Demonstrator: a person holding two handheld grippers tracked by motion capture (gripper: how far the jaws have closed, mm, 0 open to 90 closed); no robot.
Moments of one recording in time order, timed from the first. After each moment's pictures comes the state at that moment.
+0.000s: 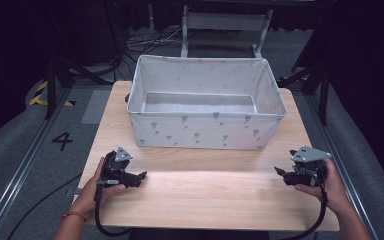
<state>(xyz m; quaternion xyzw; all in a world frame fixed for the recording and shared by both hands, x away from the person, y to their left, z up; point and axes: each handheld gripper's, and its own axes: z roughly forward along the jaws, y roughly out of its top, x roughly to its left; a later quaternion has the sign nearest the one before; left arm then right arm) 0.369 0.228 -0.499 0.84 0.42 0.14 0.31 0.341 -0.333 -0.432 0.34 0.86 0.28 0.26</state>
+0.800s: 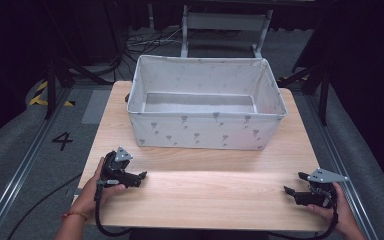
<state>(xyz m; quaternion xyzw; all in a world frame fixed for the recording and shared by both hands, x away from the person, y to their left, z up) 0.369 0.228 -0.499 0.84 0.42 0.14 0.31 0.308 -0.389 -0.500 0.41 0.82 0.34 0.20</state>
